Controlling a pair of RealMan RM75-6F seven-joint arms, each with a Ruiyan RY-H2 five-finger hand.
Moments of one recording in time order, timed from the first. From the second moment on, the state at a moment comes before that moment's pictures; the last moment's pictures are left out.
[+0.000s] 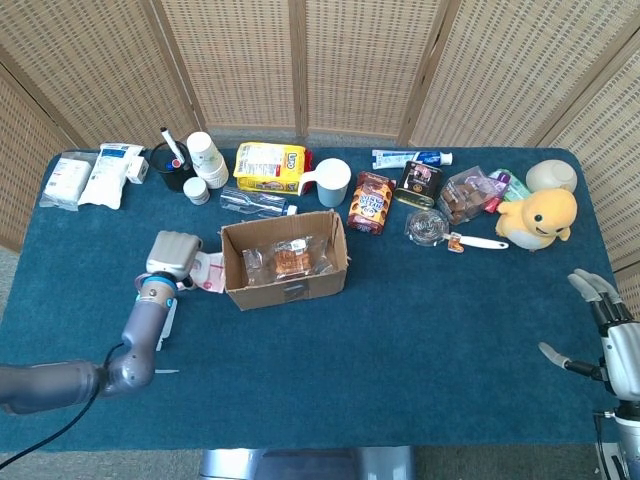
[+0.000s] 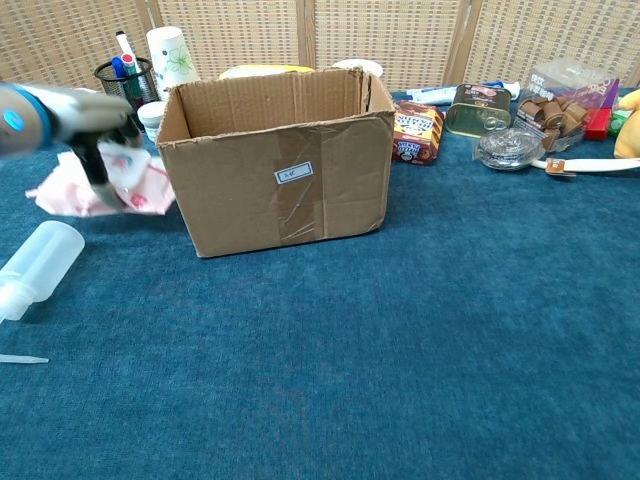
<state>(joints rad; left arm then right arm) -1.00 -1.44 -0.06 -1.49 0.39 1.00 0.76 0.09 -1.22 0.09 -1.28 -1.62 1.68 0.50</state>
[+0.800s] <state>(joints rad) -0.92 -0.99 -0.27 -1.92 0.56 0.97 0.43 0.10 -1.22 0.08 -1.30 -1.64 1.68 0.48</state>
